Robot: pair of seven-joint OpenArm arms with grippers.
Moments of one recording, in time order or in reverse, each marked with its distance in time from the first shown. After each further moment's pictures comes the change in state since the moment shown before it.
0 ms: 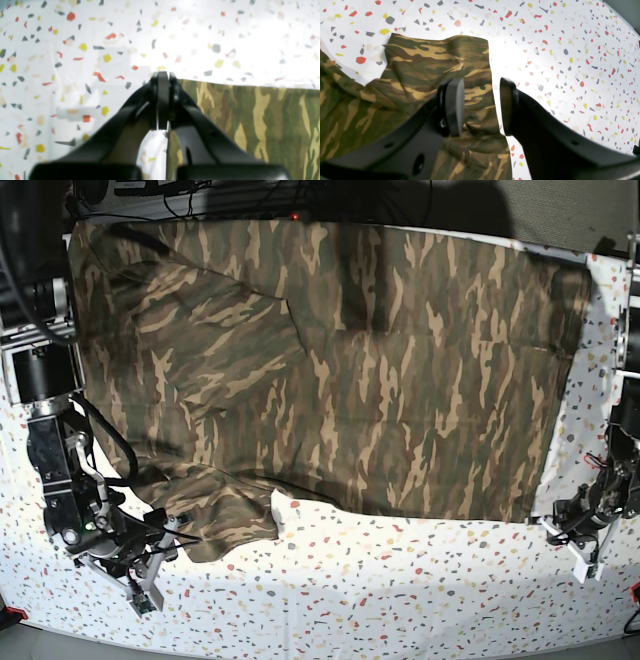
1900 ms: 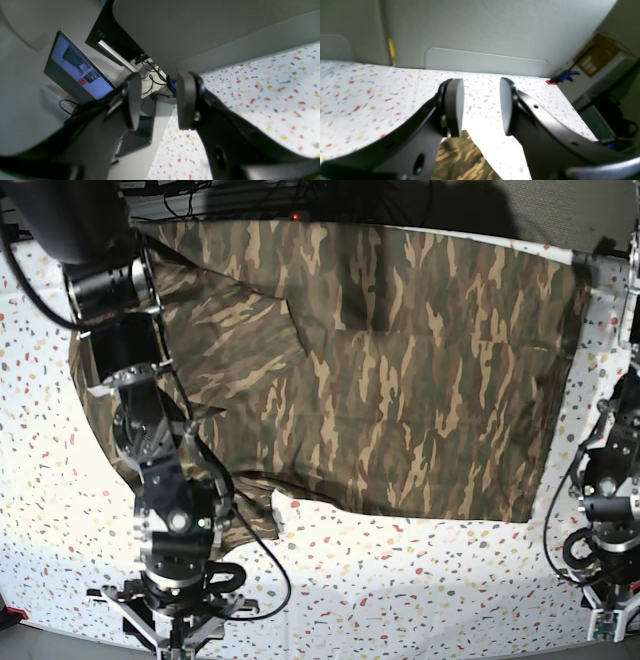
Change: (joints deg) left arm 18.7 -8.5 0.4 67.4 43.1 43.7 18.9; right arm -2.9 -16.2 0.0 19.8 -30.2 -32.2 4.7
